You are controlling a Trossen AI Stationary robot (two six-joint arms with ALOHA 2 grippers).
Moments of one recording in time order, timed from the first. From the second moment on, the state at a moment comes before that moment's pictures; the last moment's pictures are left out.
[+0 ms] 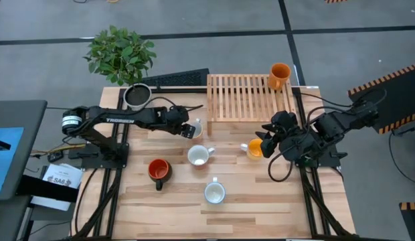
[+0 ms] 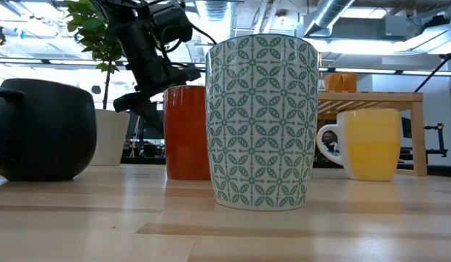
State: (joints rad) left arm 0.24 1.49 0.94 -0.43 -0.19 -0.89; right arm 0.47 1.23 1.51 -1.26 0.78 1.08
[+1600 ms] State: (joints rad) left arm 0.28 1.79 1.90 -0.78 -0.29 -0.37; right arm 0.34 1.21 1.51 -0.92 0.76 0.86
